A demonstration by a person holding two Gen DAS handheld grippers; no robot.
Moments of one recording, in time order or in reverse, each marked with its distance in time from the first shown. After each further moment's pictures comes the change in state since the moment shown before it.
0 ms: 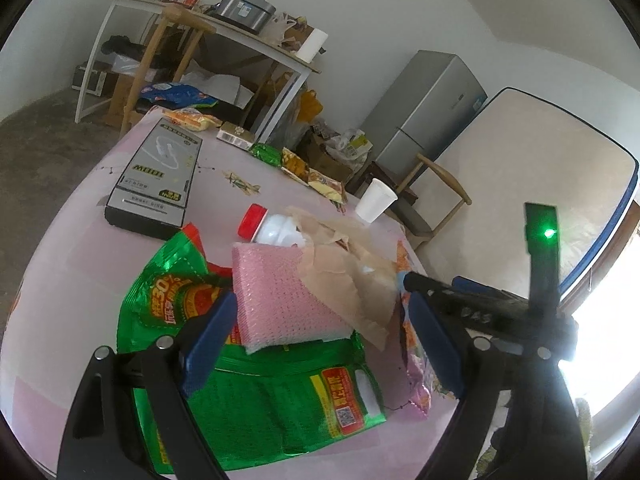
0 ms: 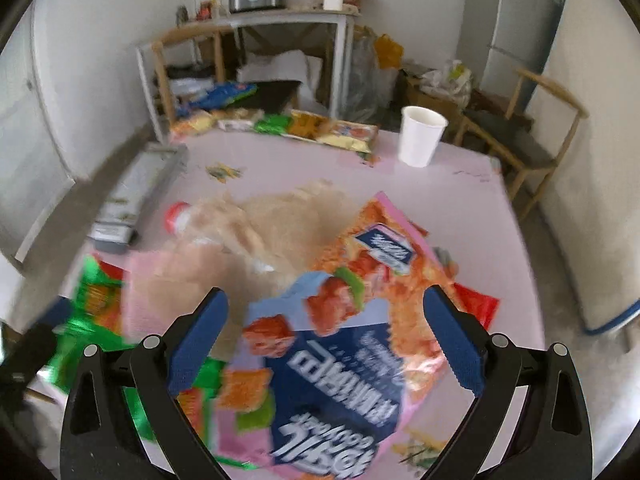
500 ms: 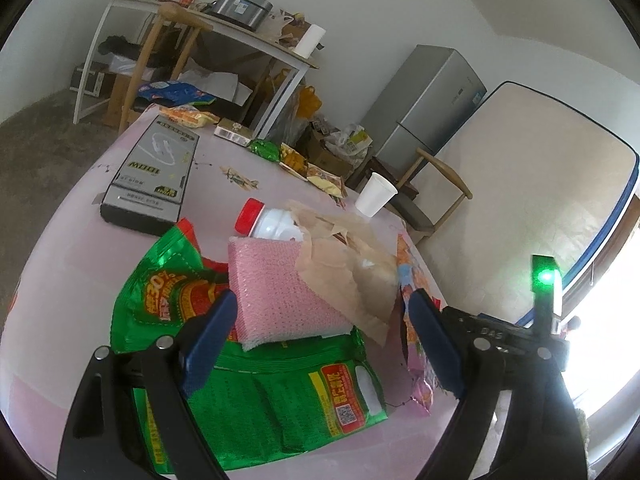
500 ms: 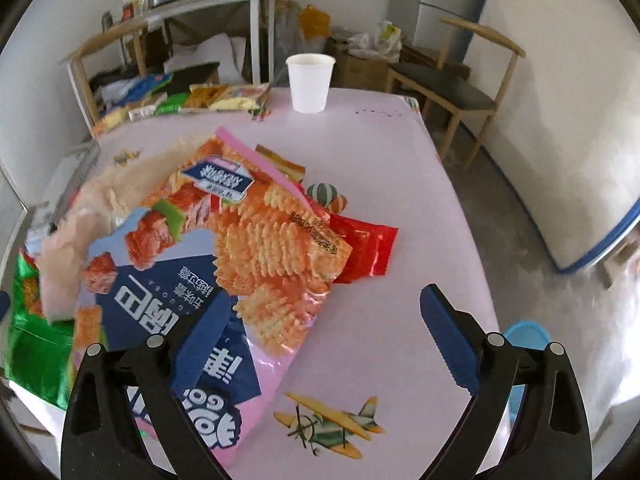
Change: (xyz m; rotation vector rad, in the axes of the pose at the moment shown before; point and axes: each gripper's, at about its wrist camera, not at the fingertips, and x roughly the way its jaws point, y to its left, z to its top) left arm 0.002 -0.008 -0.001 0.020 0.011 0.004; right arm -0.005 -0.086 -0.045 0.210 0.051 -0.063
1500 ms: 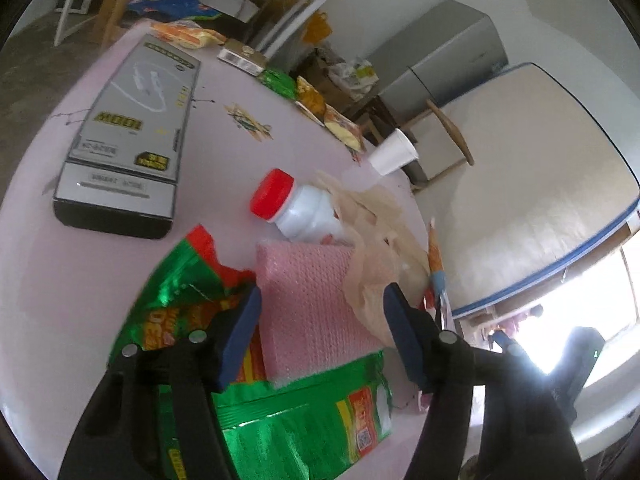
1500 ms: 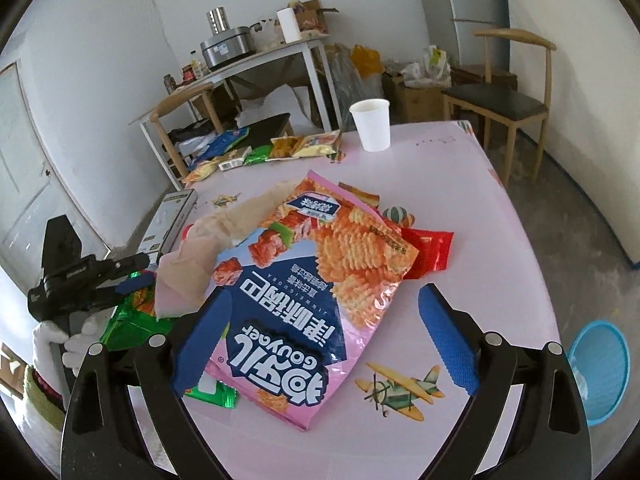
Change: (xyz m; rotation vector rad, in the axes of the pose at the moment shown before) left arm 0.063 0.064 0.046 -0.134 0.315 -0.098; right arm -0.047 -0.007 -0.018 0.066 -0.114 0.321
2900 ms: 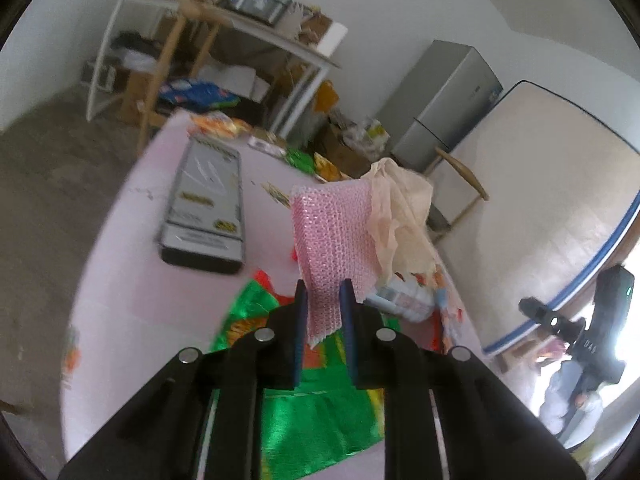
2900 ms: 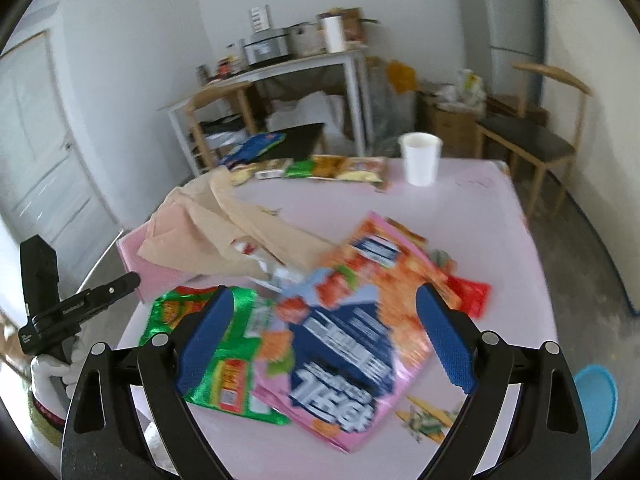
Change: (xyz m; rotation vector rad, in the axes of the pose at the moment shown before) left arm -0.086 -0.020 -0.029 0.126 -0.281 0.167; right arm 0.001 0.064 0.040 -0.186 -0.012 0.056
